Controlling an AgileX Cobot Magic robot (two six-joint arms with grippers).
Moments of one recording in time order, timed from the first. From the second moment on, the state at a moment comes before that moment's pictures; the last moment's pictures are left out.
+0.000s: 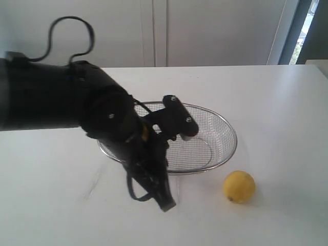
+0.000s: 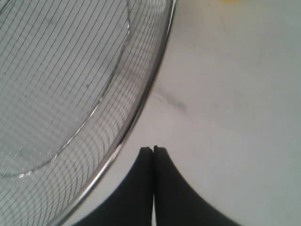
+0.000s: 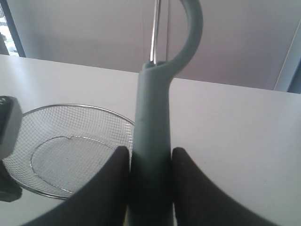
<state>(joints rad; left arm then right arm) -0.95 1.71 -1.18 0.03 0.68 0.24 0.12 0.43 -0.54 0.36 0.49 -0.33</state>
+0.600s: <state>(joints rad) -0.98 1.97 -1.38 -0.10 0.55 0.31 0.12 0.43 -0.54 0.36 0.49 -0.32</state>
